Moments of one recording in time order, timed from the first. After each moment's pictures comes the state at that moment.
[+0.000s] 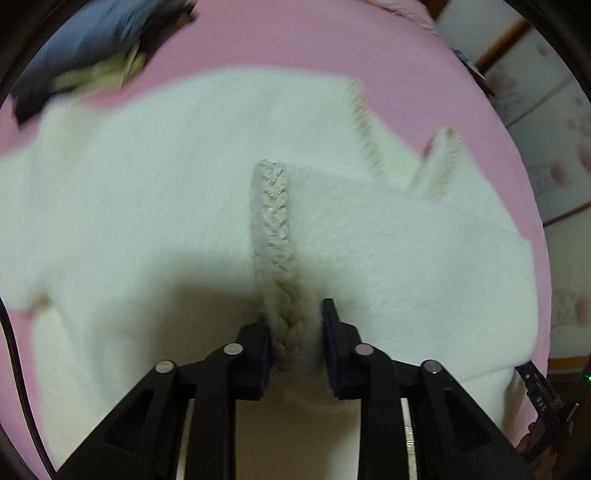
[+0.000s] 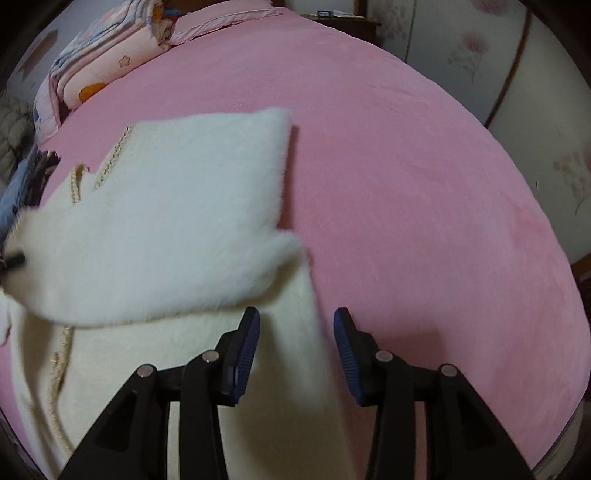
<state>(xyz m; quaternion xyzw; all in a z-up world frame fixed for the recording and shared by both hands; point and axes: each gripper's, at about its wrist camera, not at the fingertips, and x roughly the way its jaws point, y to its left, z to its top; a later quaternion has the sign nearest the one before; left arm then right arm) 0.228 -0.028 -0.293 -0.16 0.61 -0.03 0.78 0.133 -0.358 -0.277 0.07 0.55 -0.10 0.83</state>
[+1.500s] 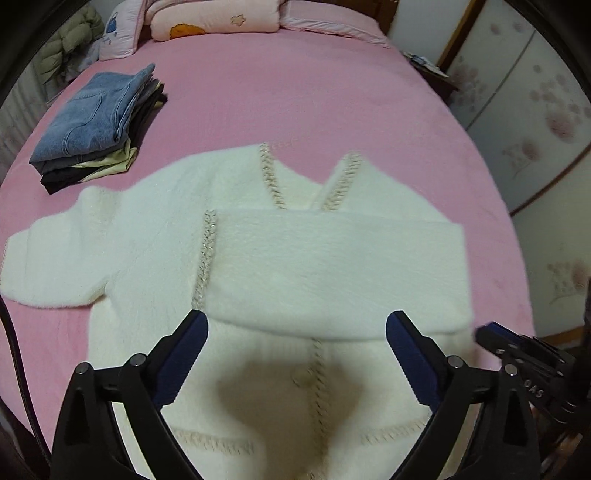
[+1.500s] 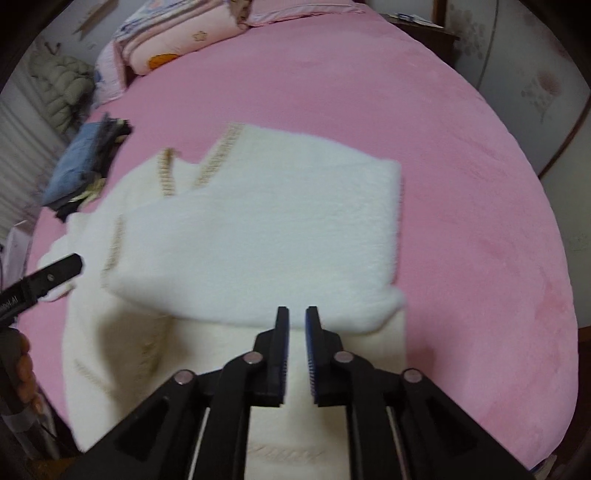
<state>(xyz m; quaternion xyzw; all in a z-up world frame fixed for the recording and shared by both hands) 0.169 -0.111 -0.132 -0.07 0.56 -0.05 0.82 0.166 -0.289 -0.180 0.09 0.57 0.06 0.81</state>
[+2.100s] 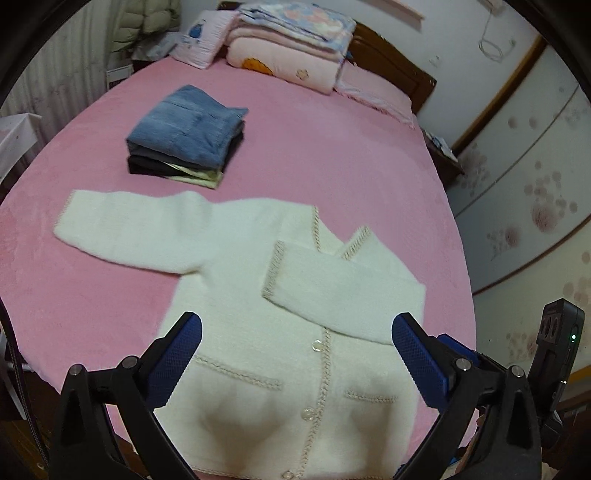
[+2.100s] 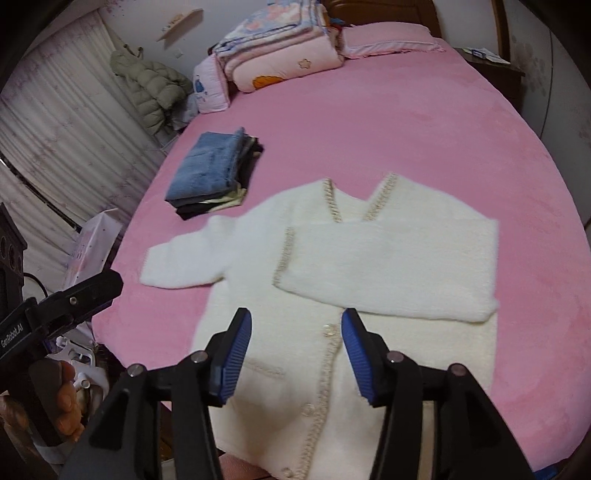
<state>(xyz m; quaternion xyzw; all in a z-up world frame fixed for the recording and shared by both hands) 0.058 0.030 0.011 -0.20 0.48 0.01 0.86 0.102 -0.179 -0.049 0.09 0.51 0.19 0.83</state>
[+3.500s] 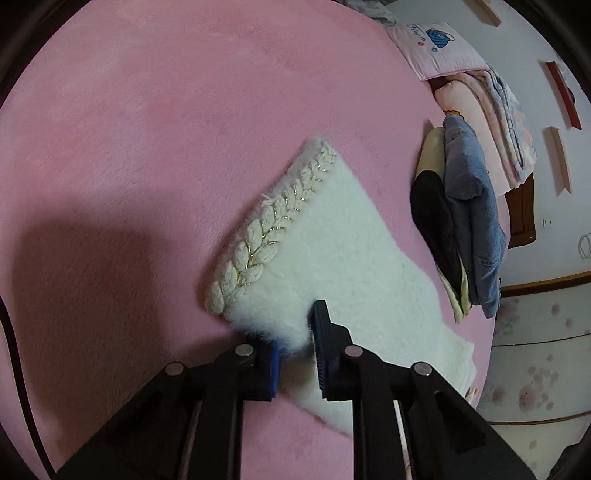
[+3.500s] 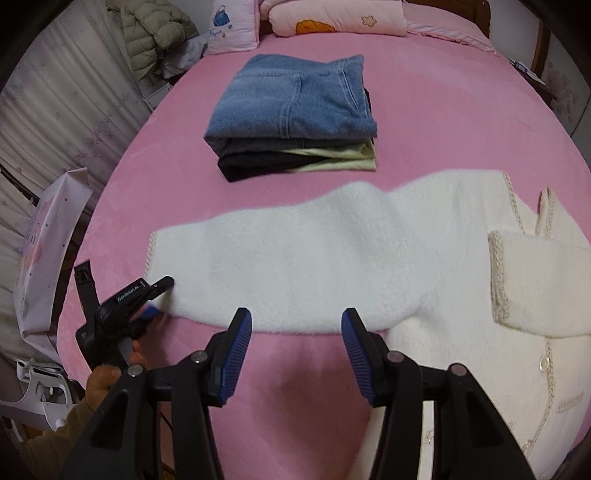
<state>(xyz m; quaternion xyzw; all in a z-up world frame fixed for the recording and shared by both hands) 0.140 0.533 -0.330 -0.46 0.46 0.12 0.75 0.172 0.211 -0.163 0.03 0.58 0.12 0.81</state>
